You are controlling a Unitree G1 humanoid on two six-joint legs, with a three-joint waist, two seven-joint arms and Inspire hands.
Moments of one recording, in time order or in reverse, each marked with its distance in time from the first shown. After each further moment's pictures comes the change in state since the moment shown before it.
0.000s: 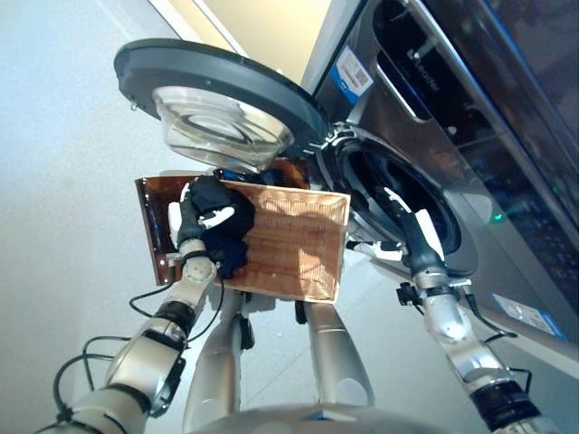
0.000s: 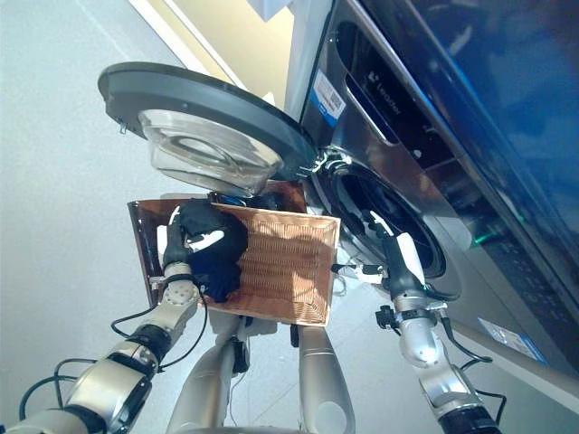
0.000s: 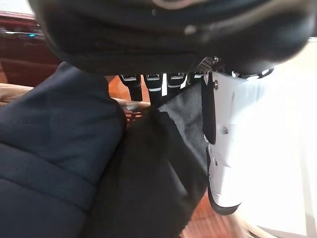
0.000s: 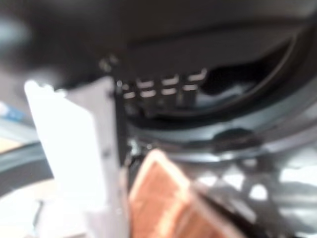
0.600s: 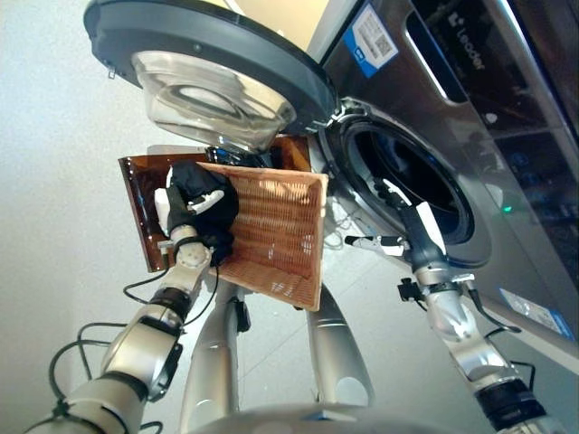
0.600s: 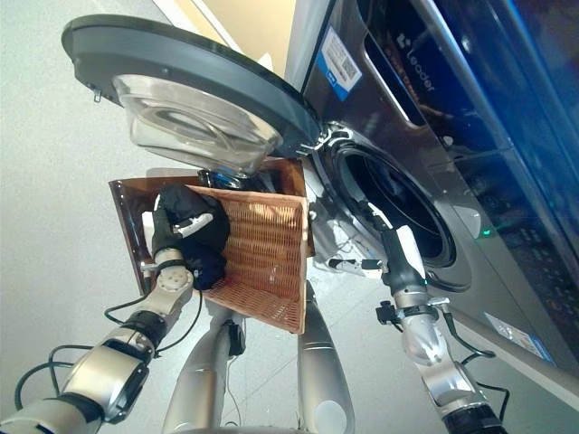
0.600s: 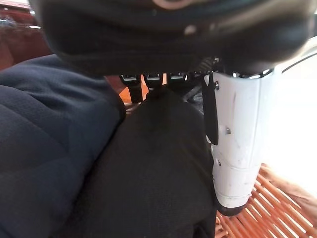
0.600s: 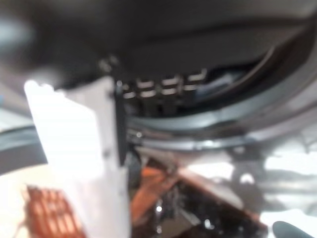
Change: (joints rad) left arm -0.057 0.018 0.008 0.017 -0.038 0.002 0.039; right arm -0.001 -0.013 -0.001 -0.041 0.013 -0.004 0.007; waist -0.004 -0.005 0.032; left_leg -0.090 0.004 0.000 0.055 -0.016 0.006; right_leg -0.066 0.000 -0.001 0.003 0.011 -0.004
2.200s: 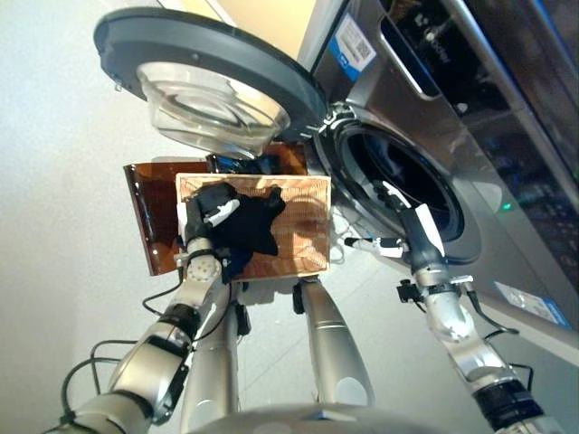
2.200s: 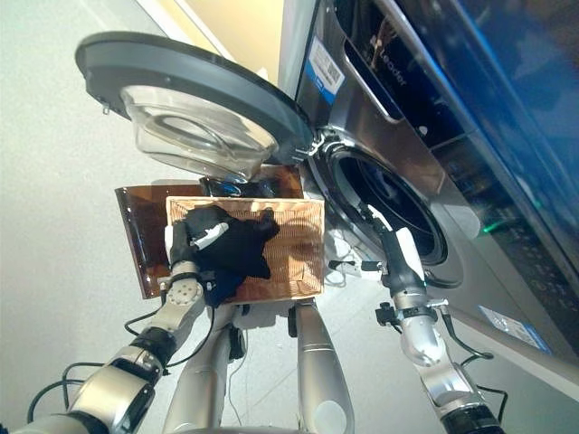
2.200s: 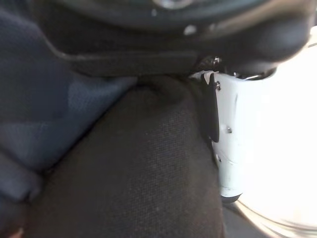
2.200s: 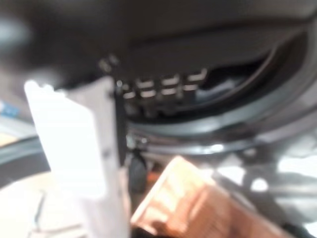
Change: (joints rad) left arm 0.170 -0.061 0.006 -0.218 -0.144 -0.013 -0.140; right arm 0.001 0.014 0.011 0.076 0.019 -0.015 0.006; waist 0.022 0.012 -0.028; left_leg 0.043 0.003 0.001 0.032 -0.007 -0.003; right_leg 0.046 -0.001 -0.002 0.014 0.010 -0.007
